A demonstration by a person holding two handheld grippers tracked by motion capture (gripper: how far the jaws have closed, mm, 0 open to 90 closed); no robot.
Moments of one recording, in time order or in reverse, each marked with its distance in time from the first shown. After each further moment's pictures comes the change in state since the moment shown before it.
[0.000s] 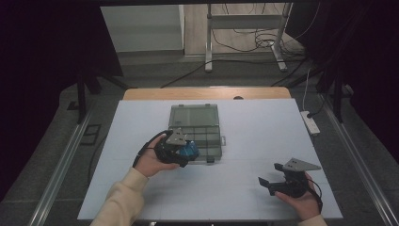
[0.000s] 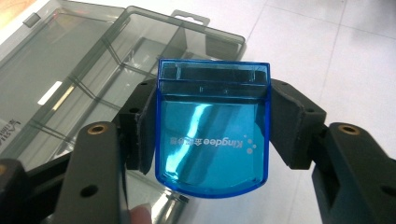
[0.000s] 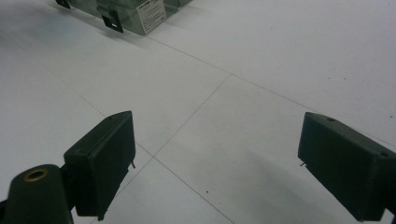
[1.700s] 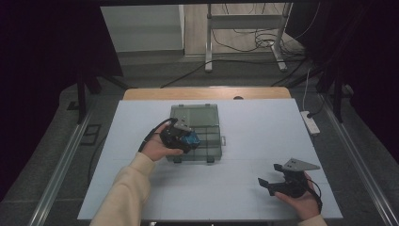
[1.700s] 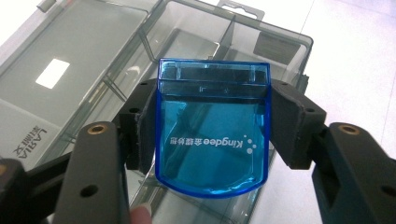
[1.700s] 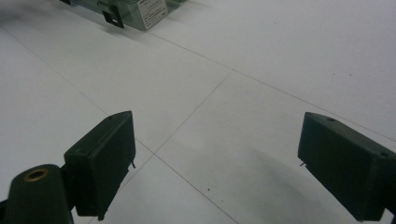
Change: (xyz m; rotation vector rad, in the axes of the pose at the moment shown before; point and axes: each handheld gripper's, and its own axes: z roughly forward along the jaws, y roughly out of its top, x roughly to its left) left arm 0.039 0.013 0.028 0.078 -0.002 -0.027; right arm -0.001 -0.001 0.002 0.013 0.008 0.000
